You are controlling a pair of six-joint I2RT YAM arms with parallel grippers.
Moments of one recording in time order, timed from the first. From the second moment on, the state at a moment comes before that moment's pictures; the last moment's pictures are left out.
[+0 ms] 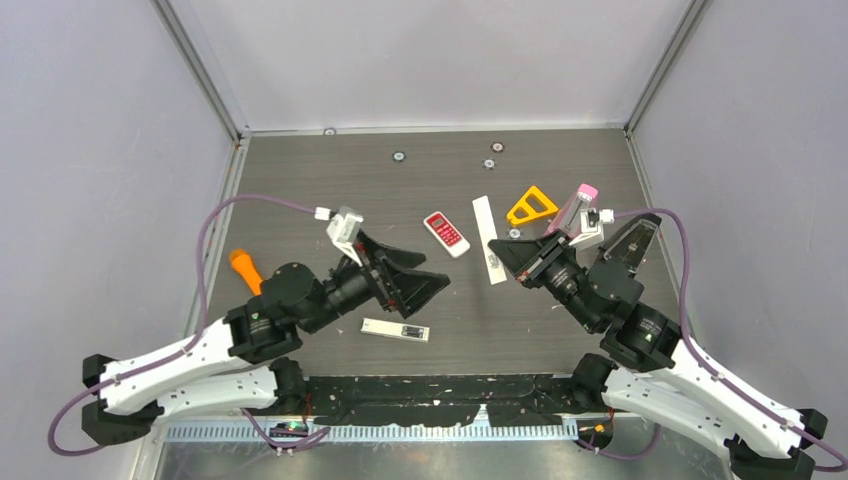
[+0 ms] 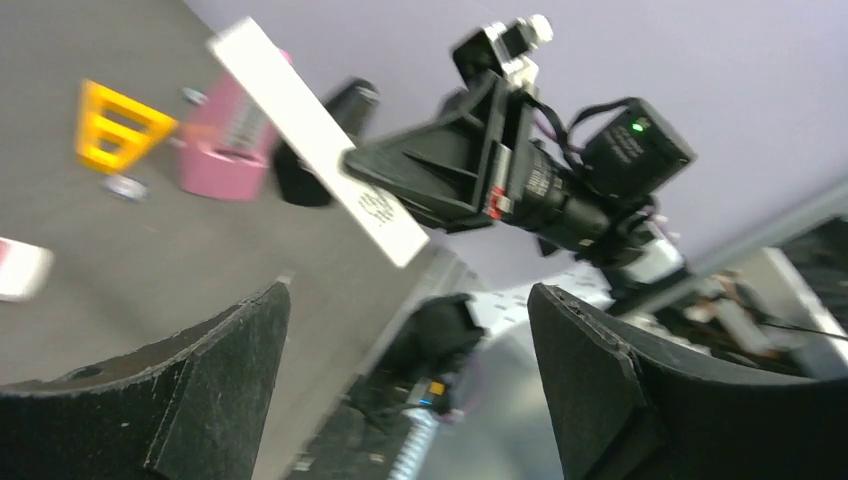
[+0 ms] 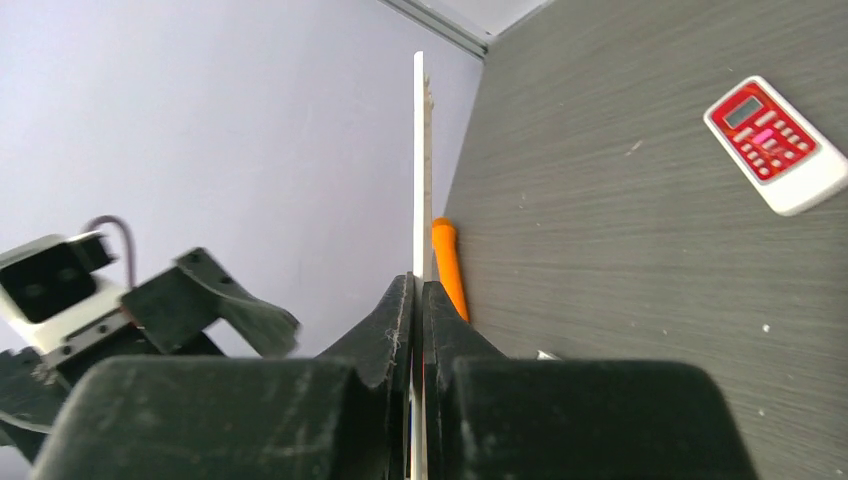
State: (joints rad) left arm -1.23 0.75 0.87 -0.02 -0.23 -0.57; right arm 0.91 0.56 0.73 -0.22 0.31 1.04
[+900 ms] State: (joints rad) left arm -1.06 0.99 0.82 0.28 0.17 -1.18; right arm 0.91 0.57 0.61 0.13 0.19 1.18
